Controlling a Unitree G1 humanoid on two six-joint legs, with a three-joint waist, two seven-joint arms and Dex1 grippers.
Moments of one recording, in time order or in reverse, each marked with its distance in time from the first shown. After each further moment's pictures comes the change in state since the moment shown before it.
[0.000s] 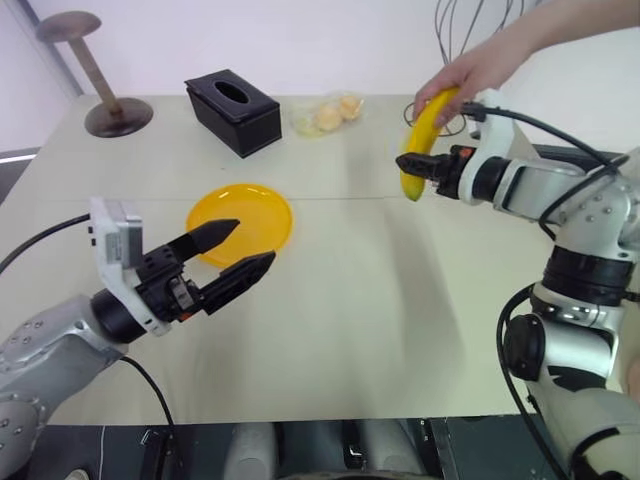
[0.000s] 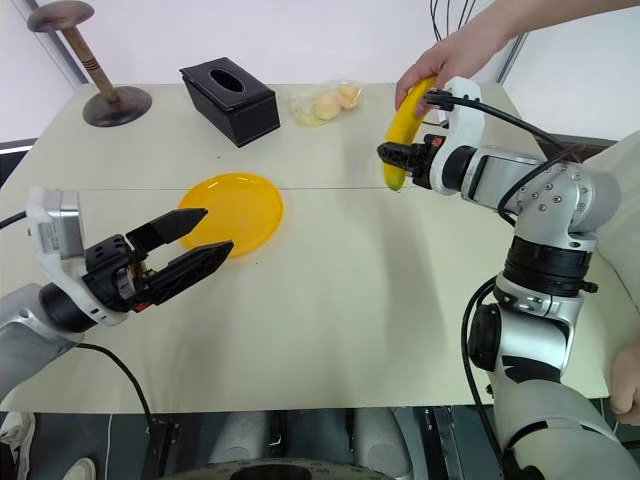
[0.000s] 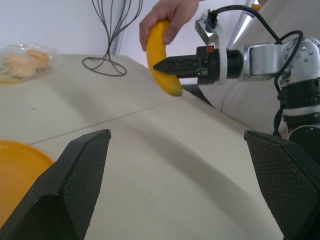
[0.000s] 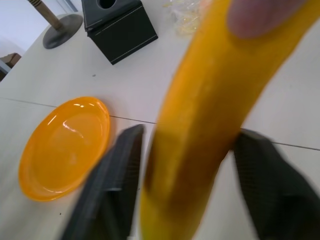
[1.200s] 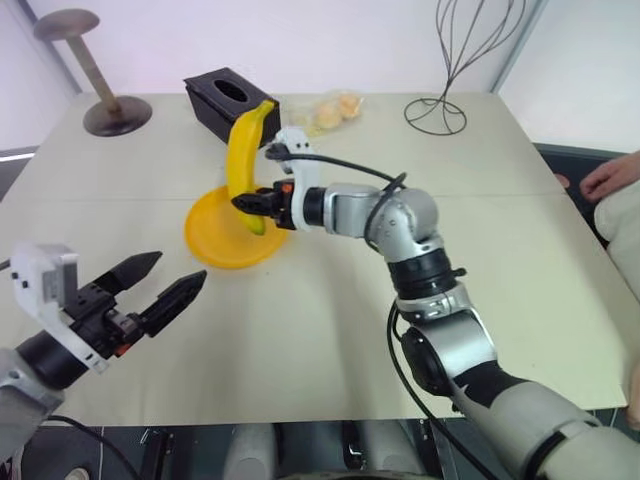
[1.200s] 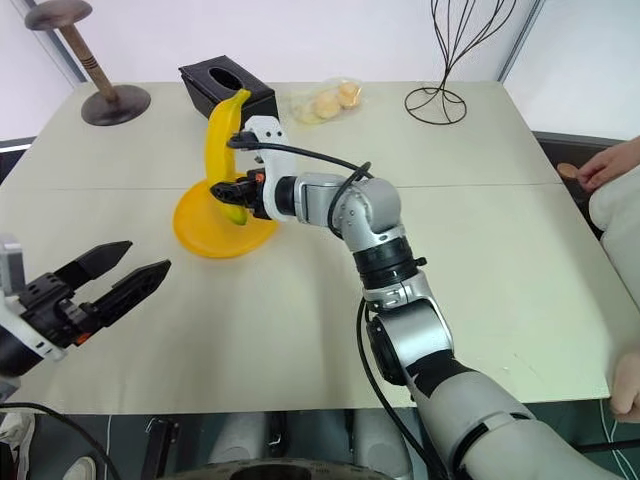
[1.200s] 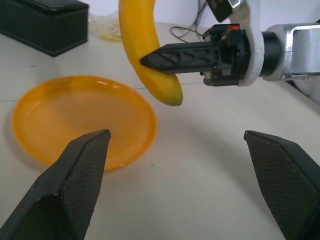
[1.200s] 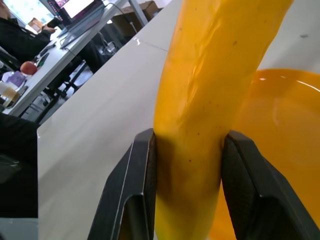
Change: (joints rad) left arm 0.421 -0.023 0.337 -0.048 0.058 -0.022 0.042; right arm -0.122 0.508 0.431 0.337 -0.197 -0.406 0.225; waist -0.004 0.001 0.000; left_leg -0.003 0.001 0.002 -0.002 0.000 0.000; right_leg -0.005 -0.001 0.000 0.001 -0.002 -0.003
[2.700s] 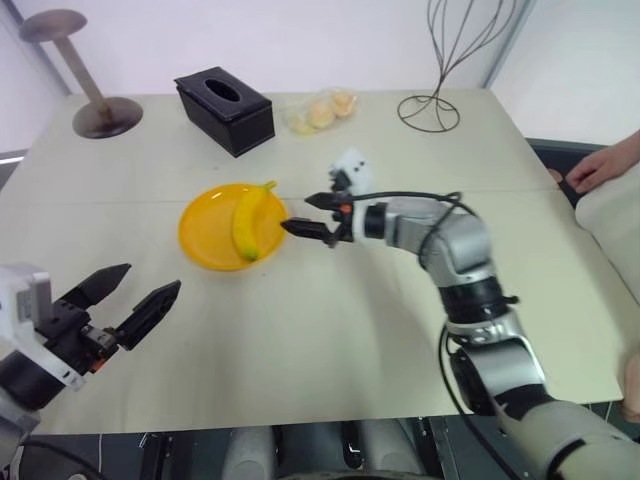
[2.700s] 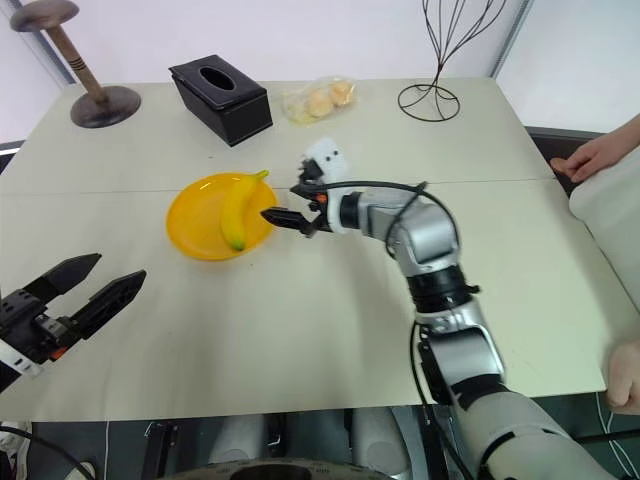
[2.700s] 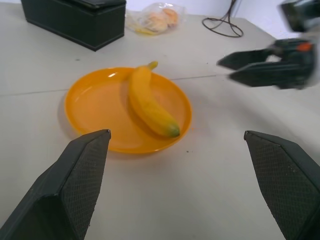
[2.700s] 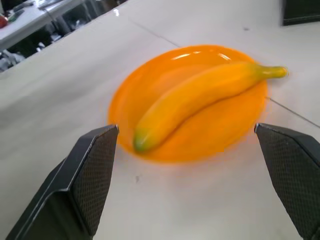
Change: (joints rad) left arm 0.118 -0.043 0.061 -0.009 0.078 -0.044 -0.037; right arm 0.267 -0.356 0.004 -0.367 -0.151 -0.051 0.428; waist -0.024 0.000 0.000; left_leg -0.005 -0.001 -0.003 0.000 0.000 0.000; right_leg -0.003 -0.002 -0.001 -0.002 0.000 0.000
